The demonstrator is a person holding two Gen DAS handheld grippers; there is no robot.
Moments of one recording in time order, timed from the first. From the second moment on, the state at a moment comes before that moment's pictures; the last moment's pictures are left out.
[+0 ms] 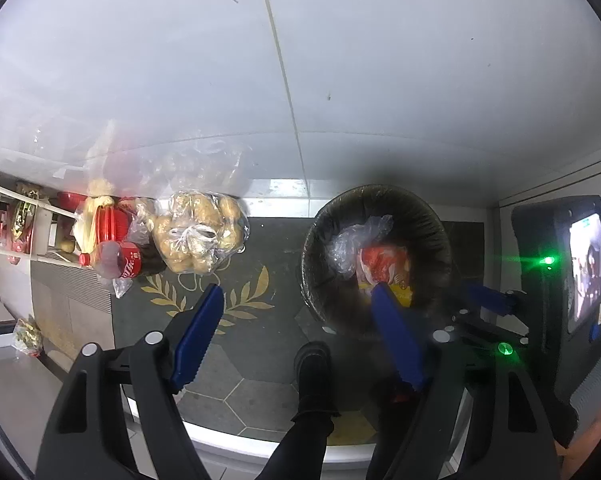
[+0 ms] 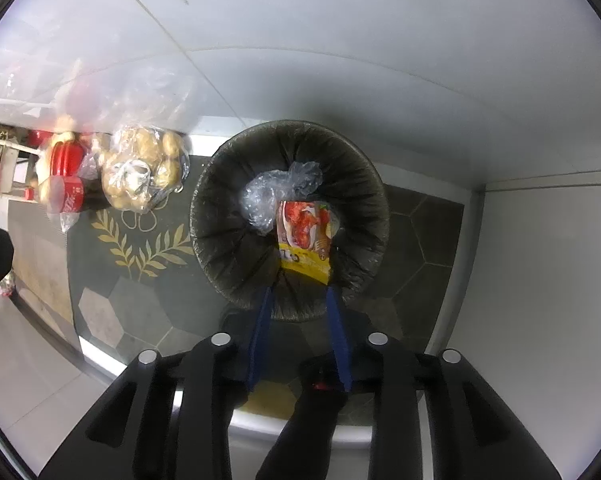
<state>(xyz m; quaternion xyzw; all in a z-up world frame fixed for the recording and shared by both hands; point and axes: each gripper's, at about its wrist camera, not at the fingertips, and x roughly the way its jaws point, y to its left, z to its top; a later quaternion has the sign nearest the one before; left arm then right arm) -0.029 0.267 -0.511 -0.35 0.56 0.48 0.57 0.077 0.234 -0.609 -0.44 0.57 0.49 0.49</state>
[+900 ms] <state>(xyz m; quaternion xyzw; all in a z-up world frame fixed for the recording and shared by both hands) 0.152 0.202 -0.173 -0.14 0.45 0.37 0.80 0.255 0.002 -0.188 -0.15 0.42 0.47 0.76</state>
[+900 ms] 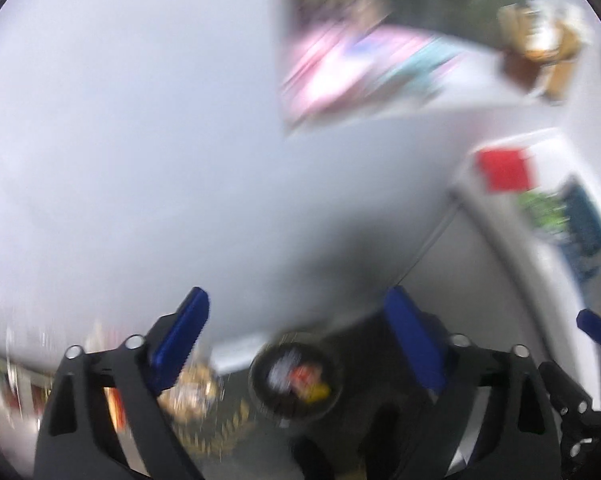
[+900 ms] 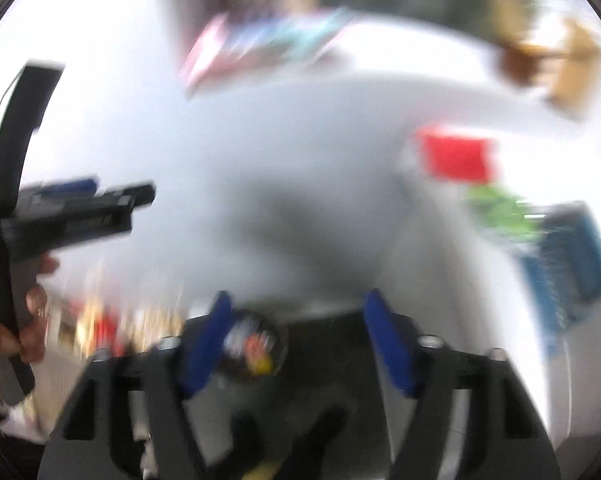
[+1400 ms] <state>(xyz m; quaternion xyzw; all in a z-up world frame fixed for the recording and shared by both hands) 0.284 0.041 -0.111 -0.03 0.43 0.20 0.88 0.344 -0.156 -0.136 -0.02 0.41 0.30 0.86</state>
